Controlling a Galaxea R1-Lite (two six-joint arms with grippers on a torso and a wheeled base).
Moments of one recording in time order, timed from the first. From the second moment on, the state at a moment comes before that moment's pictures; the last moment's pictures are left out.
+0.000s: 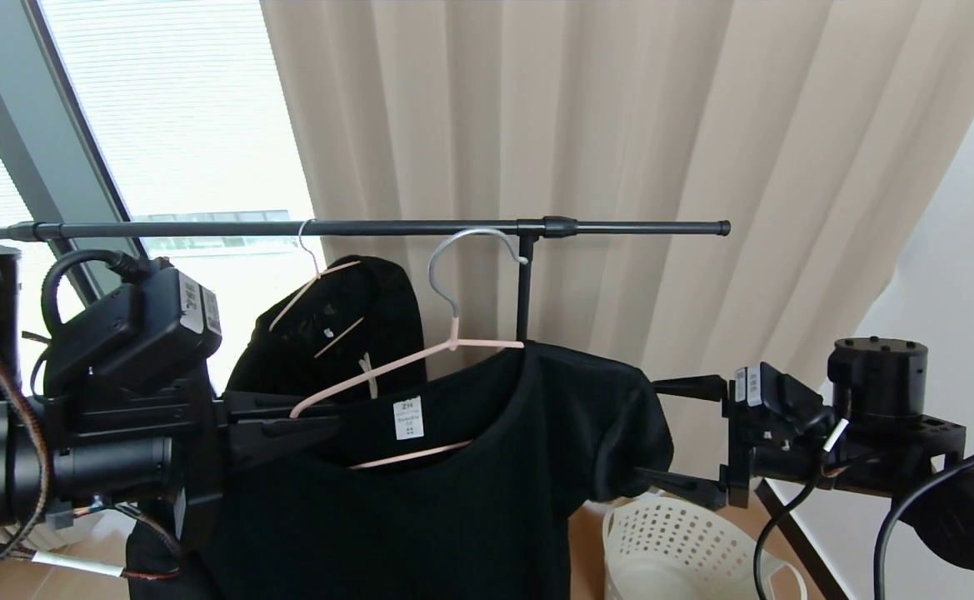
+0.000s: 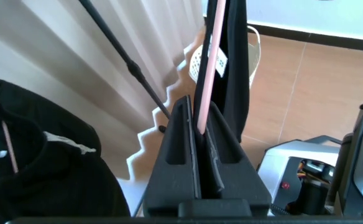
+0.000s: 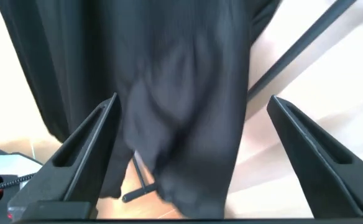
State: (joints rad) left arm -0.37 1.28 -0.72 -0.11 -0.51 0.52; right arm 0.17 1.89 -0.51 -0.92 0.84 -0.61
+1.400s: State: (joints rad) left arm -0.26 1.17 -0.63 -0.11 -0.52 0.49; right arm -0.02 2.01 -0.65 -0.89 0.82 -0.56
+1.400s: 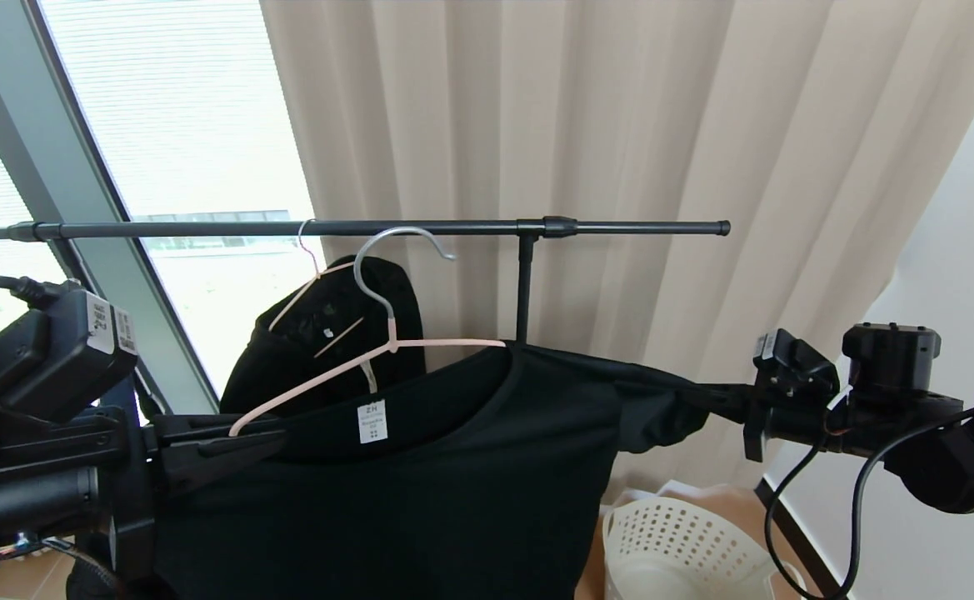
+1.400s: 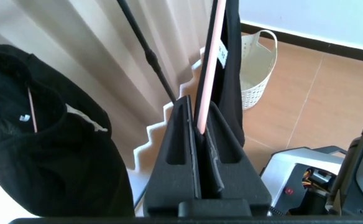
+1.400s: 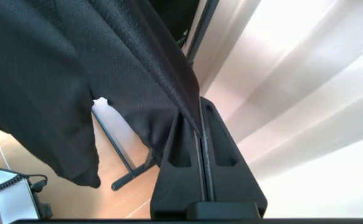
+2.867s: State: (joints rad) left arm -0.27 1.58 -0.91 -0.16 -0.21 0.08; right arm 0.31 1.62 -0.76 -0.68 0.43 -0.01
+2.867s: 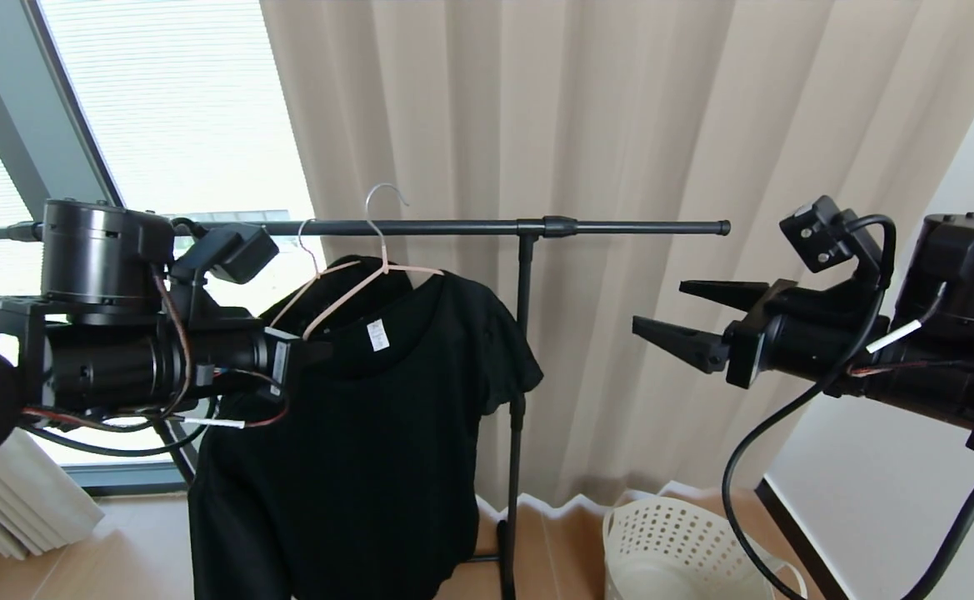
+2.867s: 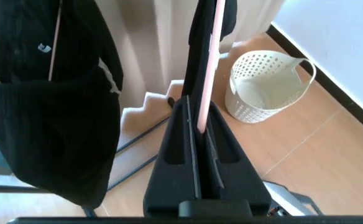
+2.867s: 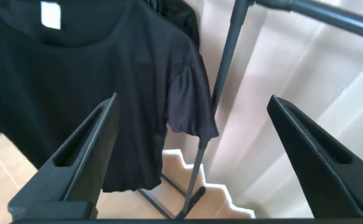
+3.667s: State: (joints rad) left arm -0.33 1.88 -1.19 -0.16 -0.01 -0.05; right arm 0.31 1.58 -0.83 -0.62 0.41 0.03
